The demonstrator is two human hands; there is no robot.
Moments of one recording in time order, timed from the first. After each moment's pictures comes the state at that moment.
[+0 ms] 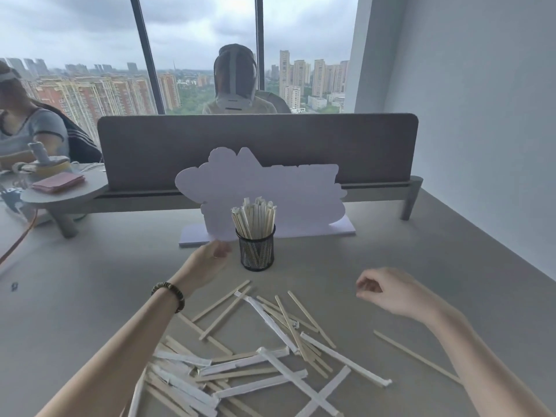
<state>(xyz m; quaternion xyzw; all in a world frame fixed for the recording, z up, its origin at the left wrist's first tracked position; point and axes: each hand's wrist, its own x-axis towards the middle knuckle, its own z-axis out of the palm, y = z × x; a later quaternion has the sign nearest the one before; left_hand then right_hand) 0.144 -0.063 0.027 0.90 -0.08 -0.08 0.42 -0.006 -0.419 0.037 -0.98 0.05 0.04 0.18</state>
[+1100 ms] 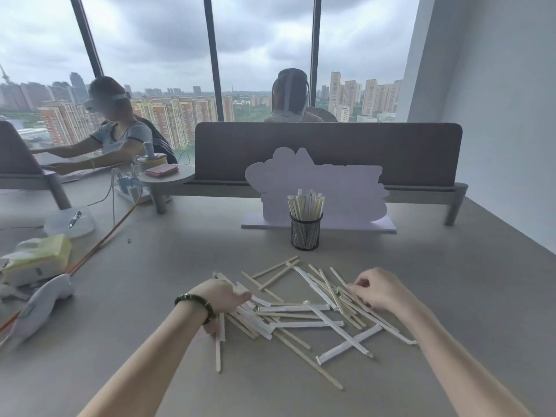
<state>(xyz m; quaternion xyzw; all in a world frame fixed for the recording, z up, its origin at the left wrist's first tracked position) -0.026 0.005 0.041 0.97 0.05 -0.21 0.11 -0.034 -0.316 0.017 -0.97 0.07 0.03 0.23</state>
